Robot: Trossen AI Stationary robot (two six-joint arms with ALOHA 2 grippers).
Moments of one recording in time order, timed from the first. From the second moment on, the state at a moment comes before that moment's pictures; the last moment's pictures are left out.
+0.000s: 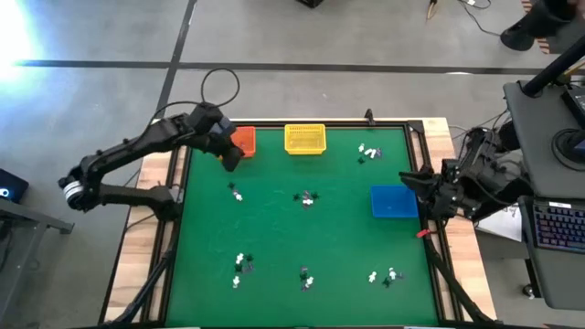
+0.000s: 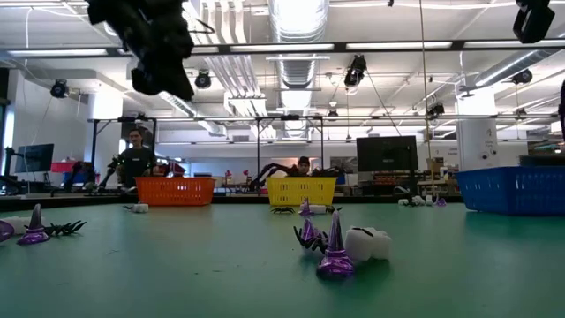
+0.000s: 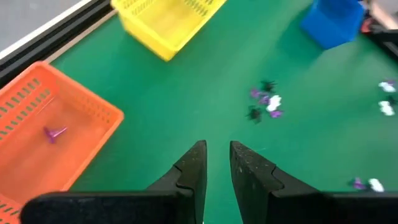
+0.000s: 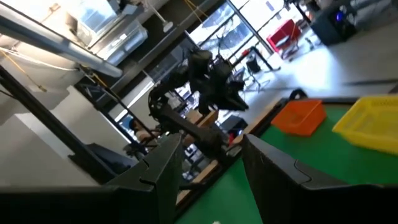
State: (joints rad) left arm 0.59 1.10 1.00 -0.75 0.25 -0.19; right arm 0.96 0.33 0.39 0.32 1.21 0.39
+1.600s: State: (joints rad) left arm 0.38 0.91 1.00 -0.79 0.28 -0.03; right arm 0.90 0.86 0.92 -0.51 1.26 0.56
